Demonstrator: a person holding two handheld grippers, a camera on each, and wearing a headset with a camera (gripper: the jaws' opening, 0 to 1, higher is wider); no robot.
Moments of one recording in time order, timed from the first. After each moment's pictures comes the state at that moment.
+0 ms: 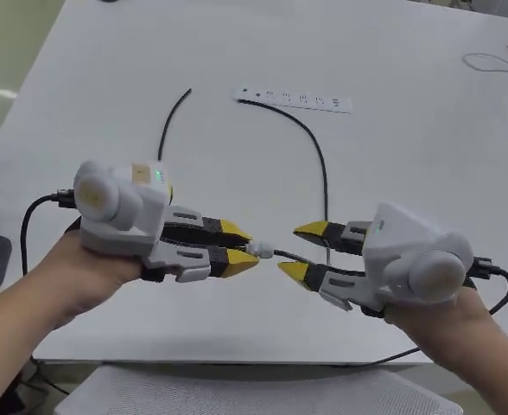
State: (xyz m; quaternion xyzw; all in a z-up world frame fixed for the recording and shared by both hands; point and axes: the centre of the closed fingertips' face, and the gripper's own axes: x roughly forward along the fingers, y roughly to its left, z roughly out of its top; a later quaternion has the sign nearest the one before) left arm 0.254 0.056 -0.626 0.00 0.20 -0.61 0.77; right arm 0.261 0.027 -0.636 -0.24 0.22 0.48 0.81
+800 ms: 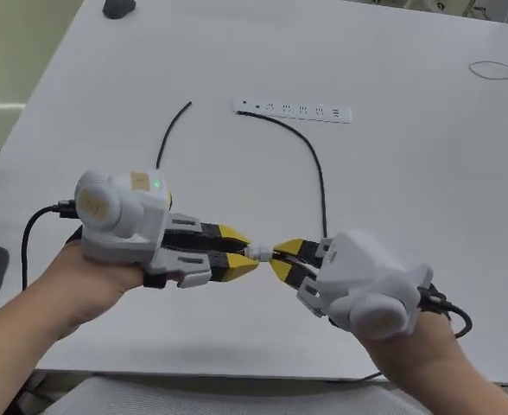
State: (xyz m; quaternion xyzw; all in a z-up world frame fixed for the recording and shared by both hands) left arm 0.268 0.034 -0.627 0.00 0.21 -0.58 0.79; right arm 0.272 0.025 -0.637 -0.31 0.17 0.47 0.81
